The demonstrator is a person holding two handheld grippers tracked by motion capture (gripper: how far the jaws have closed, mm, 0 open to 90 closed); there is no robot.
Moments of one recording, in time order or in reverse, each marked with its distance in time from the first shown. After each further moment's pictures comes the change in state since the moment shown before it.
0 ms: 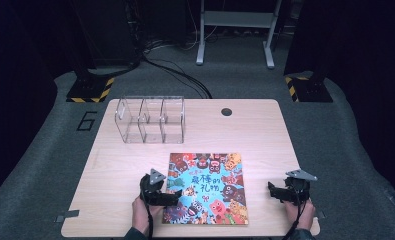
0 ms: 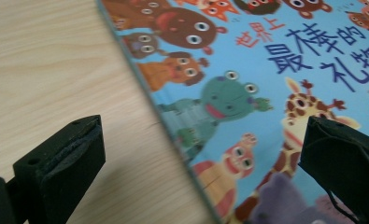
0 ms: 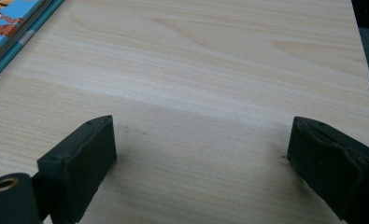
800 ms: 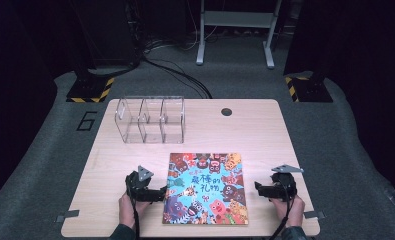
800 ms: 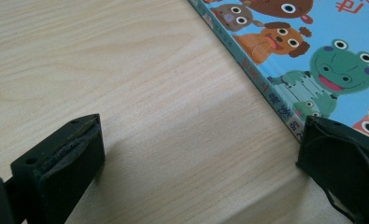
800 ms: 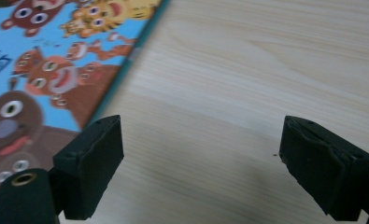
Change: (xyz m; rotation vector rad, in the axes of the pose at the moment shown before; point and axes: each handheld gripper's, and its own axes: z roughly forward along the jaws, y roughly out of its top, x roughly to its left) left arm 0.039 -0.006 0.001 0.071 0.103 0.076; right arm 0.046 0.031 -0.006 0.082 0.144 -0.042
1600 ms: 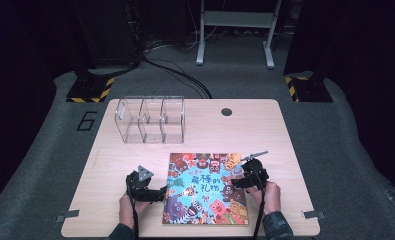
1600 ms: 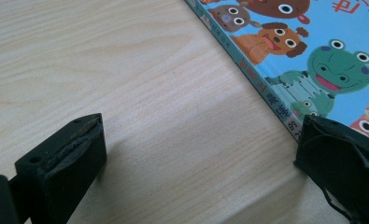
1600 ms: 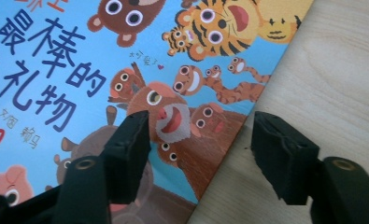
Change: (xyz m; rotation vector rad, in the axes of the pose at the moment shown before) left arm -0.002 -0.001 0.001 -0.027 0.000 -0.021; right arm 0.053 0.049 0.041 0.243 0.159 -0.069
